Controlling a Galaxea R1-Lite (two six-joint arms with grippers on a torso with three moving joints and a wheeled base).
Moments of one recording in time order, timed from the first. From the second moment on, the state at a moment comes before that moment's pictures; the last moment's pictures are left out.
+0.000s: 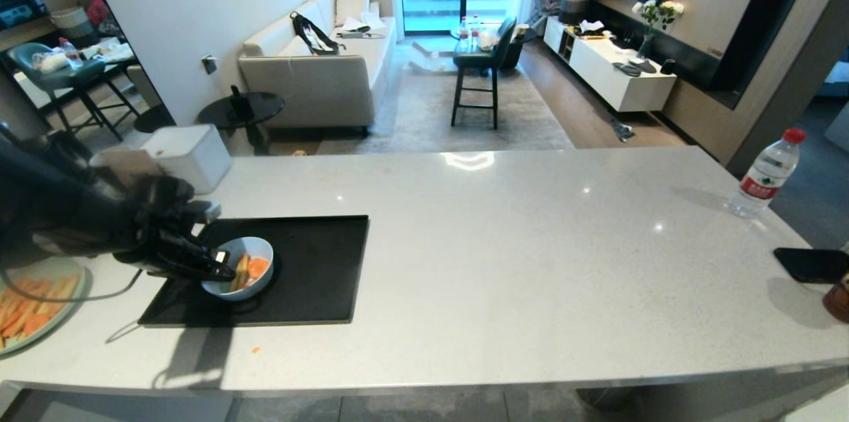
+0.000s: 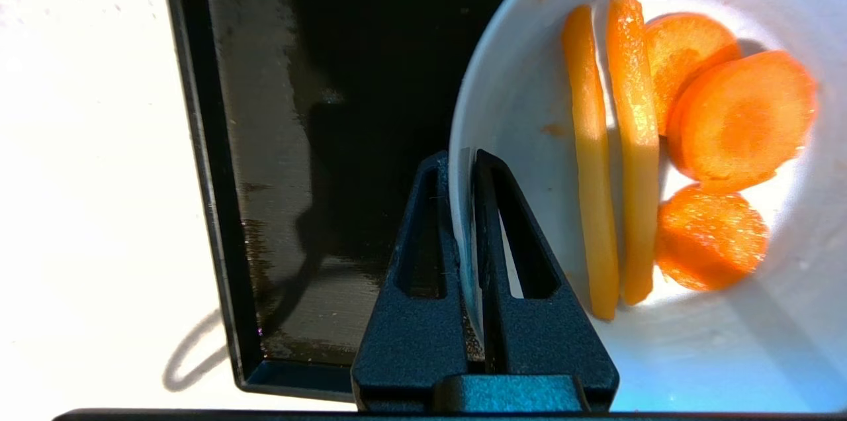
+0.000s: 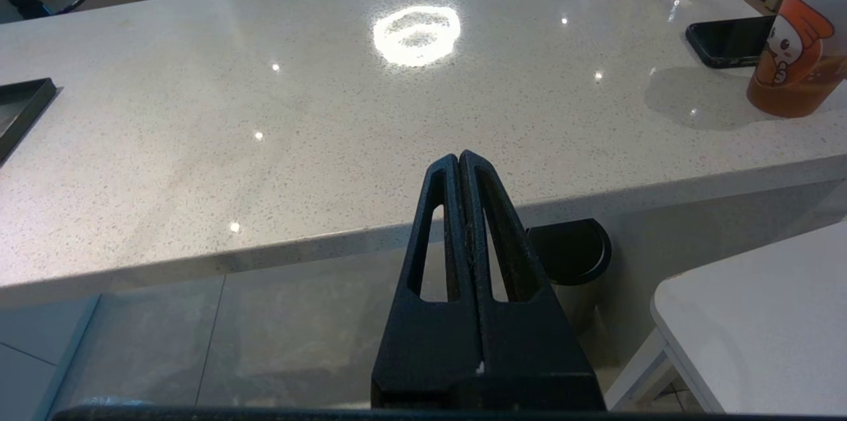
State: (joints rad) left arm 0.20 2.20 -1.24 0.03 0.01 0.23; right arm 0.00 0.00 0.00 -0.01 -0.07 0.11
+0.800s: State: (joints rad) left arm 0.25 1.98 -1.24 0.30 -0.04 0.23; right arm 0.00 0.00 0.00 -0.01 -0.07 0.11
